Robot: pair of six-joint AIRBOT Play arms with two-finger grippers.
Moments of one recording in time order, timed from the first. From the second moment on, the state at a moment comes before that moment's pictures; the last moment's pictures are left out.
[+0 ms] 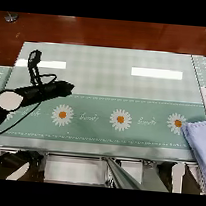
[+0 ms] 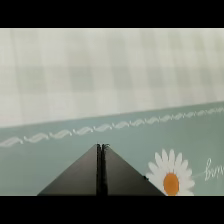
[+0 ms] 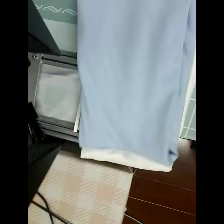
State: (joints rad) left arm -0.30 -0.82 0.63 0.94 -0.55 -1.48; right arm -1.07 -0.65 1.12 -1.85 1.72 1.76
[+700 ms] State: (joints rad) left arm -0.23 -1.06 1.22 1.08 -0.87 -1.44; right arm -0.05 -1.13 1.41 -1.15 1.20 1.54
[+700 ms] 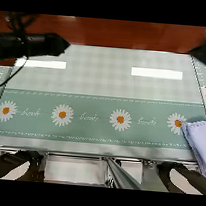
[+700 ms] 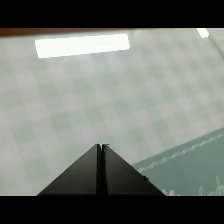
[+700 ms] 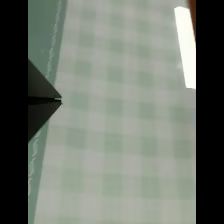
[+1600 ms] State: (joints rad) left arm -0.16 -1.18 1.03 1.34 -1.00 -1.61; right arm 0.08 -1.43 1.29 -1.63 1.23 1.86
